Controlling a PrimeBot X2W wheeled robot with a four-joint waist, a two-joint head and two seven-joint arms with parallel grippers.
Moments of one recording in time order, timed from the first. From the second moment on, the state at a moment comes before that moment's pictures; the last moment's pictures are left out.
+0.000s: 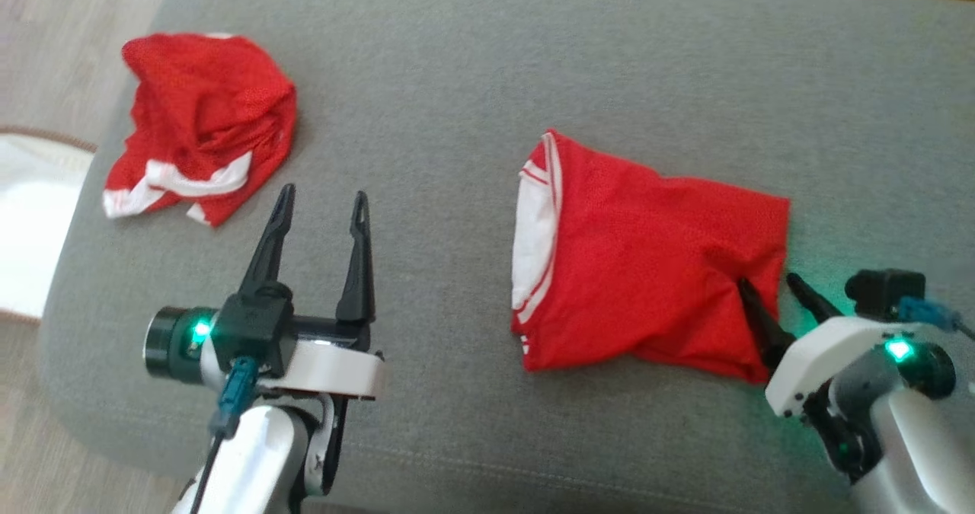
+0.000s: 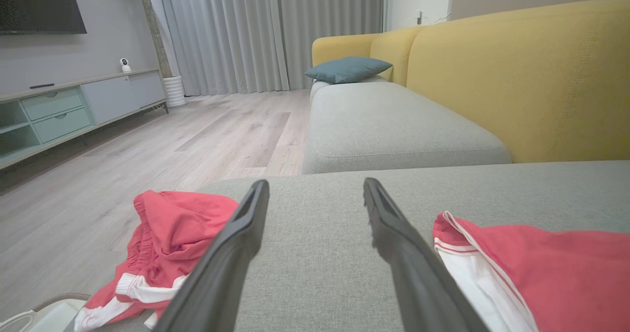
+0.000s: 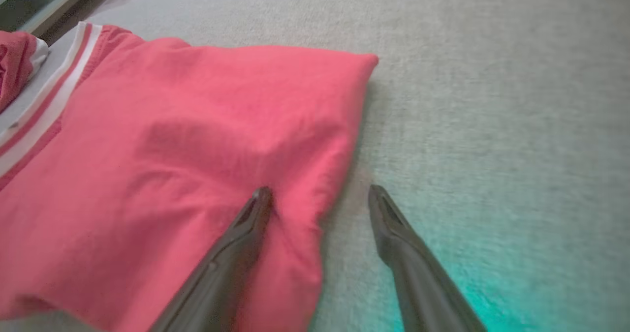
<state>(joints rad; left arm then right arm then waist) -0.18 0.22 -0.47 0.00 -0.20 0.34 -0.25 -0.17 -0.22 0.11 0.38 0.39 0.13 0.18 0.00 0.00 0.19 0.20</state>
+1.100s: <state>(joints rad) -0.23 0.17 -0.44 -0.04 -0.08 0.22 -0.26 -0.33 -0.49 0.18 0.28 0.38 0.13 0.23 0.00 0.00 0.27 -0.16</state>
